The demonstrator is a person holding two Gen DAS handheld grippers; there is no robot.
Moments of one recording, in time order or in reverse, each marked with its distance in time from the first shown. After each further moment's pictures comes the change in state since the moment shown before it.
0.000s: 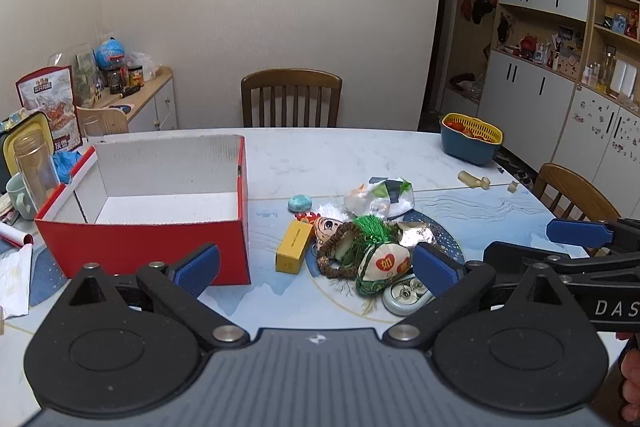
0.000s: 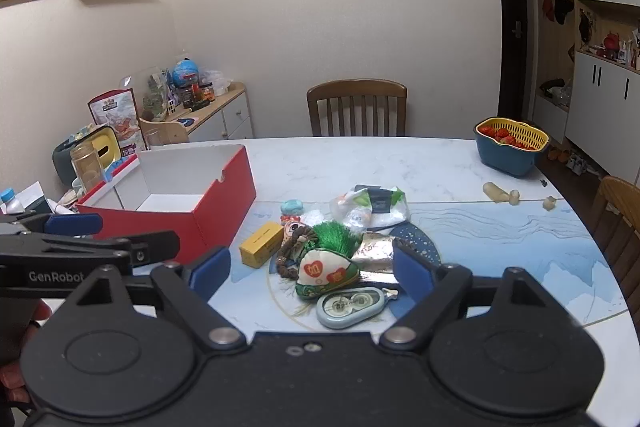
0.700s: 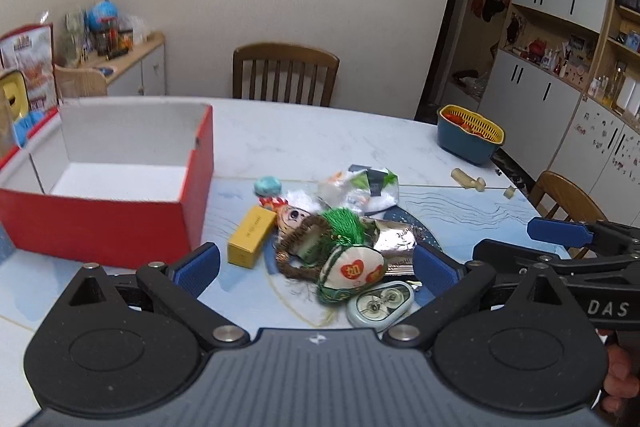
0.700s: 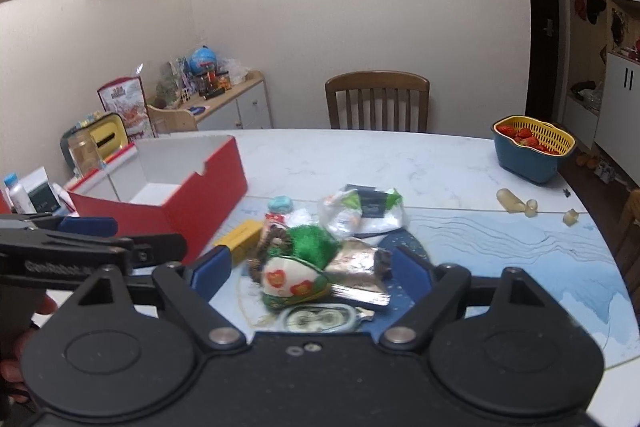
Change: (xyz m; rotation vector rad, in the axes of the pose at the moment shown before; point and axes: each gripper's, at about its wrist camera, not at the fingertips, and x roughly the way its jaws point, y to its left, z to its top) left arm 0.063 -0.027 0.001 -0.097 0.069 -0.026; right arm 0.053 -0.068 0.011 -0.054 0.044 0.093
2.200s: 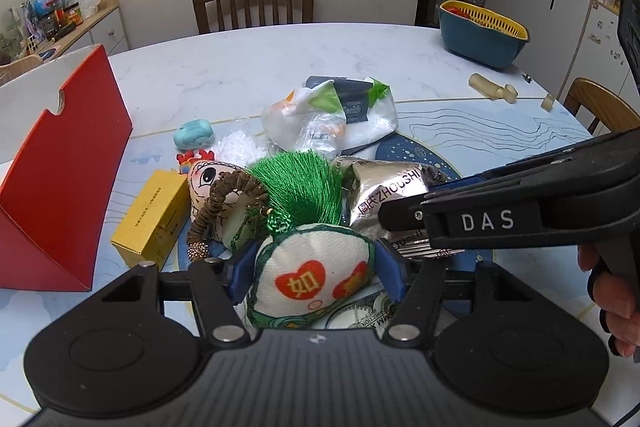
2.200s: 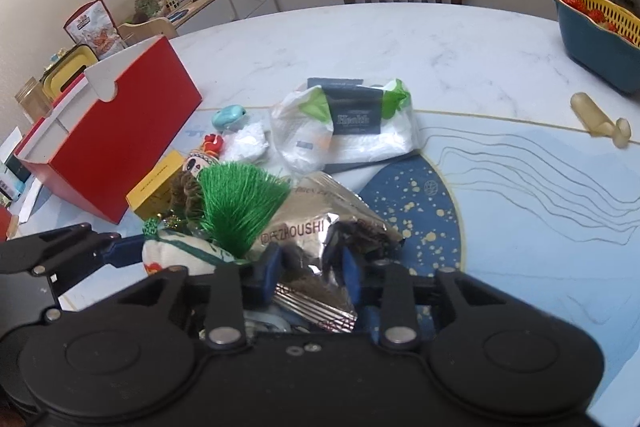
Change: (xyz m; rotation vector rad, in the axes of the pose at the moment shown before) left arm 0.155 -0.058 -0.018 0.156 0.198 0.050; right arm 0.166 -0.069 -0.001 0.057 0.345 0.151
